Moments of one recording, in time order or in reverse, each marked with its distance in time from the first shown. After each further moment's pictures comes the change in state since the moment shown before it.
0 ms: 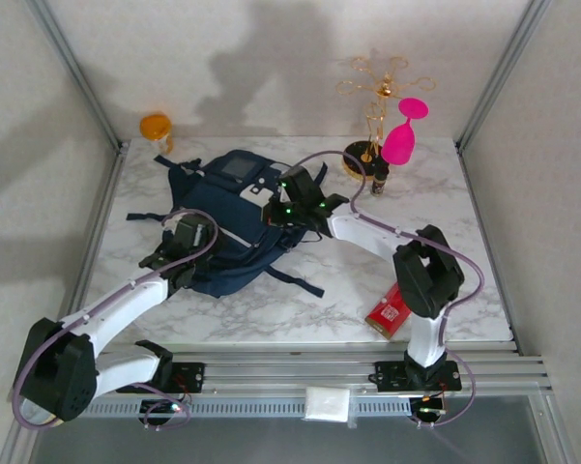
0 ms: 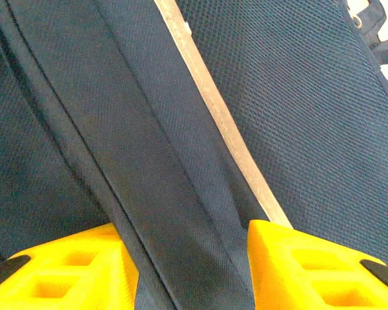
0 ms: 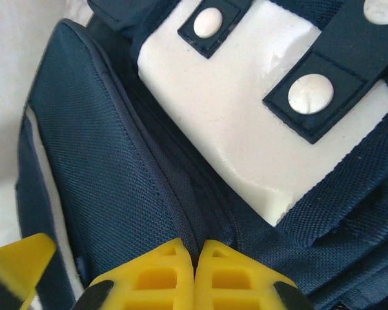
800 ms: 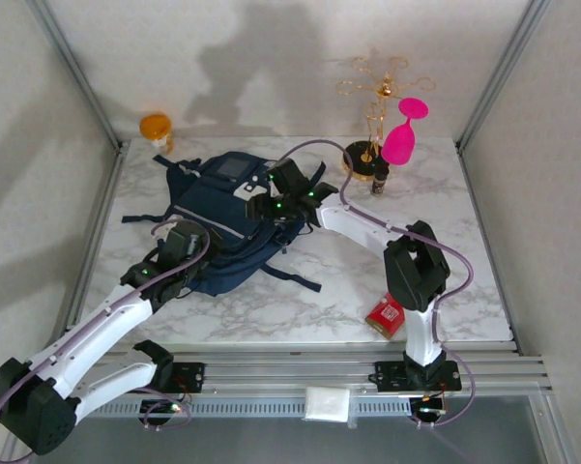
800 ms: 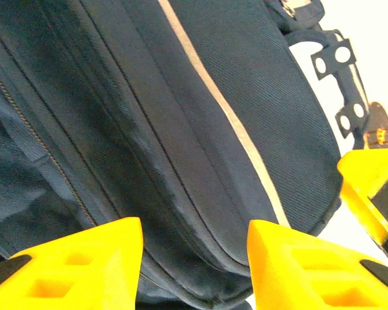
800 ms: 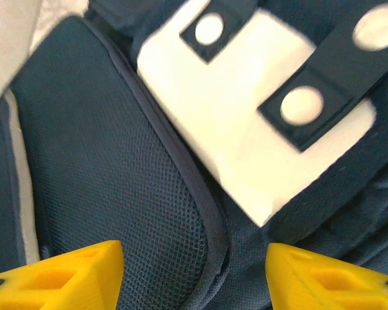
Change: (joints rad) left arm -0.100 -0.219 0.049 -0.266 -0.071 -0.150; right arm 0.031 0.138 0.259 -0.223 0.055 -0.121
